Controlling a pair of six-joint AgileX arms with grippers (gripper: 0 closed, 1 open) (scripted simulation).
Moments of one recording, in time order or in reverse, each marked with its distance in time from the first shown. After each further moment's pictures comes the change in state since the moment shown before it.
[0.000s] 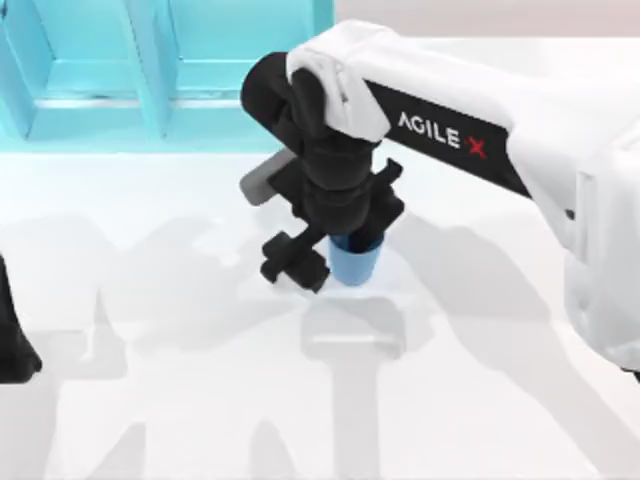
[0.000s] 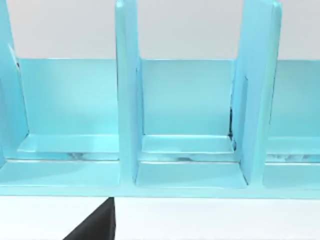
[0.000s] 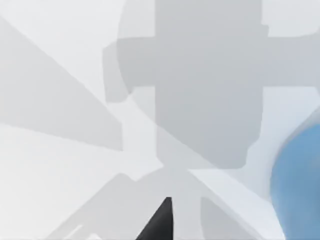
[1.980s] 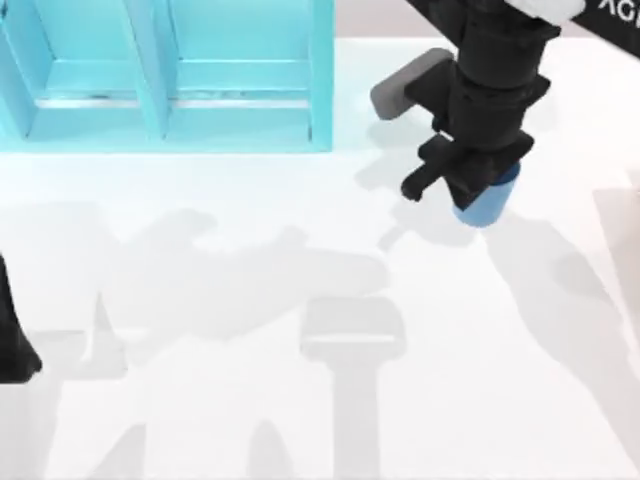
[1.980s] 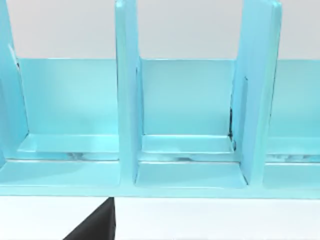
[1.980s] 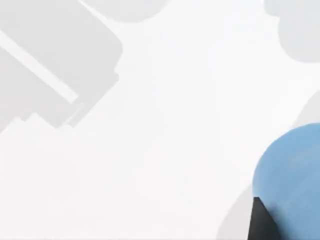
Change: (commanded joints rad) left arm 0.000 0.000 0.000 0.000 0.000 0.000; right arm -0.209 -0.335 -0.178 -0.160 0.001 -0.182
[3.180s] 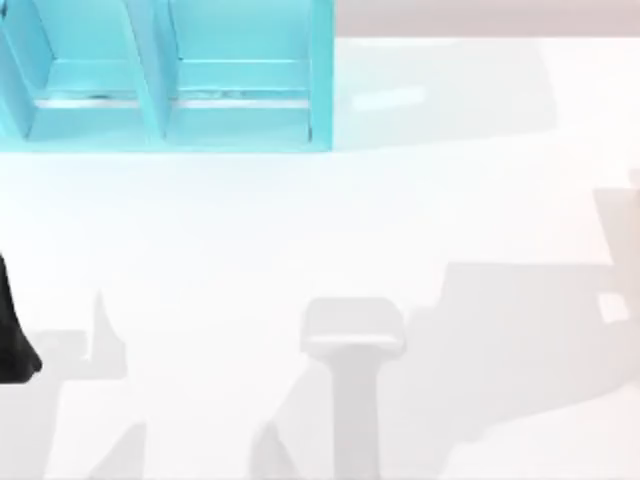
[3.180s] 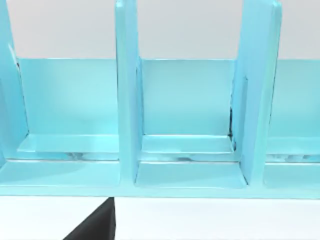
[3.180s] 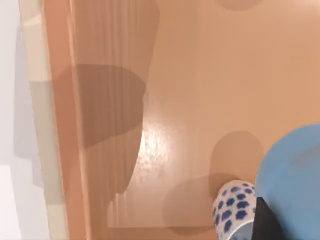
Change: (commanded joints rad) left arm 0.000 0.000 0.000 0.000 0.000 0.000; right arm -0.832 -0.418 -0.433 0.055 0.012 -0.084
